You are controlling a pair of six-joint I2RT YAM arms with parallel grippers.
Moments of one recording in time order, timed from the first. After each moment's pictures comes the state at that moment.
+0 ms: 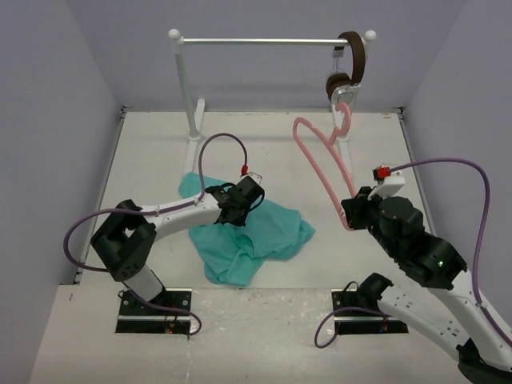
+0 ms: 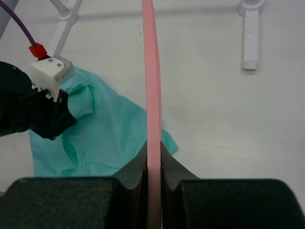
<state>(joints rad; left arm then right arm) -0.85 1.63 1.03 -0.55 -0.35 -0.39 0.72 0.59 0.96 -0.79 0.39 0.45</state>
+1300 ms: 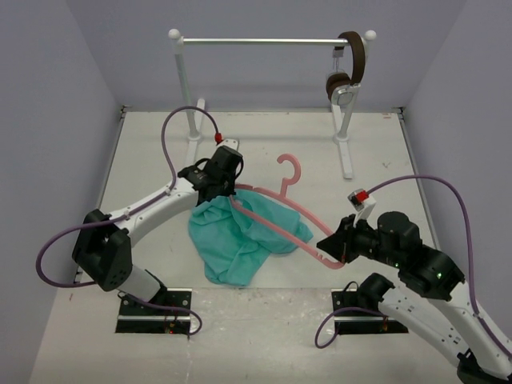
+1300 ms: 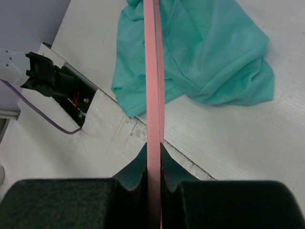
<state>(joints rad) -0.66 1.51 1.14 -0.54 -0.36 -0.42 0.72 0.46 0.82 -0.86 -0.20 0.54</state>
